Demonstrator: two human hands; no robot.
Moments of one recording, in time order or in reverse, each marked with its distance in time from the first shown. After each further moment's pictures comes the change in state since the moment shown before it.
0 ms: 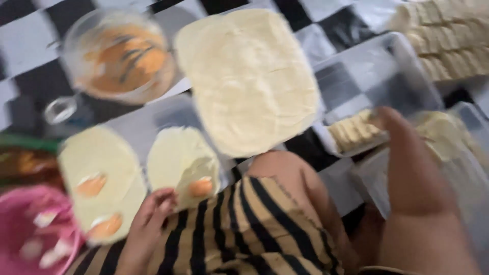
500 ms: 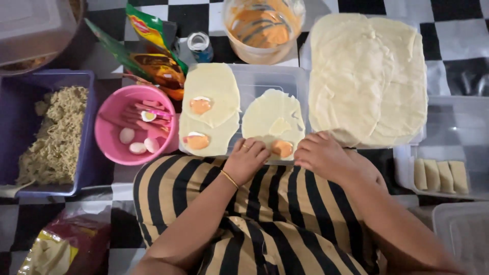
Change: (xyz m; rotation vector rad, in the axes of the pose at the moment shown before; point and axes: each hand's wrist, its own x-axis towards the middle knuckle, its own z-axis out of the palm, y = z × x) left_hand 0.037 -0.071 0.013 1.298 0.431 1.109; right_hand -0.337 -0.416 0.013 -0.043 0.500 -1.748
